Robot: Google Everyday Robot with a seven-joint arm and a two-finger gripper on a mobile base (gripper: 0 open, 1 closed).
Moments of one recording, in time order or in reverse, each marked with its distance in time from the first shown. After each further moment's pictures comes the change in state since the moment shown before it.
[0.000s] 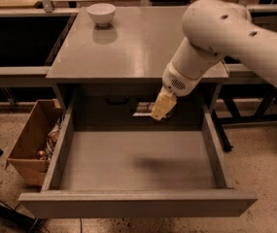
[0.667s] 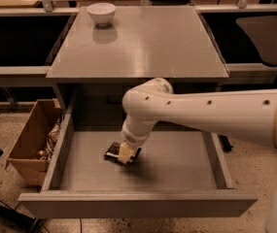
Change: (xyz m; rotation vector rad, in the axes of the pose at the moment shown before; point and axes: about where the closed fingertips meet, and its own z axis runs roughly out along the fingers) arm -0.013 0.061 0.197 -0.005 0.109 0.067
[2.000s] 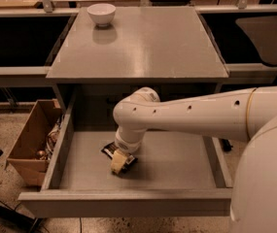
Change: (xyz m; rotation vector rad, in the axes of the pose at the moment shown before) arm -0.005 0.005 0.043 0.009 0.042 0.015
